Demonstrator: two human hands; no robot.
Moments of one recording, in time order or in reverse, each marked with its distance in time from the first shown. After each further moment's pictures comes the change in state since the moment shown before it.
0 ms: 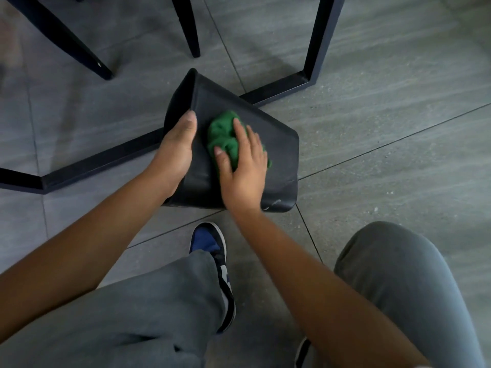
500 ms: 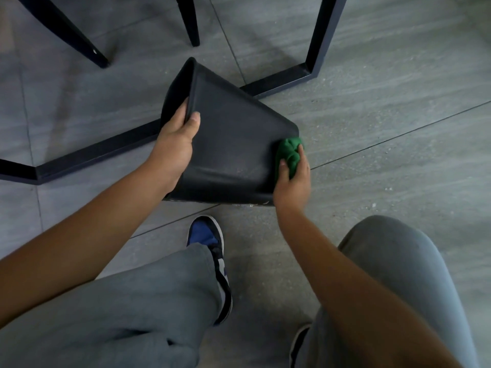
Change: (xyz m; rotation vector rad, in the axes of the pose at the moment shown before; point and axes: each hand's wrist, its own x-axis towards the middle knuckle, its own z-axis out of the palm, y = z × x) left_hand -0.003 -0.004 0.002 0.020 0.002 0.003; right_hand 0.004 0.095 -0.048 0.002 0.157 0.443
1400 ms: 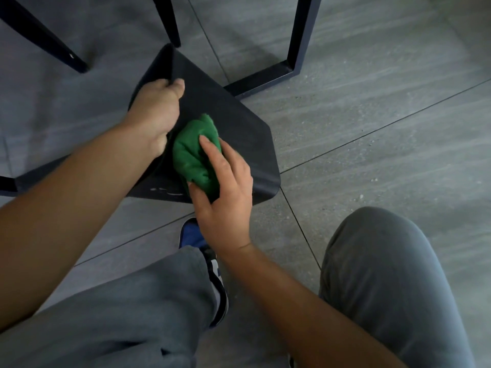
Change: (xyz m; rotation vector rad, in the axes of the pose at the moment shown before) left_hand 0.031 0.048 0.003 -0.019 0.096 -0.059; right_hand -0.117 -0.086 0.001 0.109 -0.108 -0.614
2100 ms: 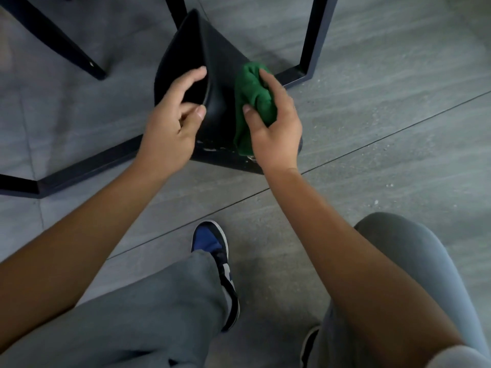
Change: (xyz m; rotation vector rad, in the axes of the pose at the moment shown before) left_hand -0.026 -0.030 -0.024 0.237 -0.135 0.628; right_hand 0.119 0.028 -0.020 0.062 0.050 0.157
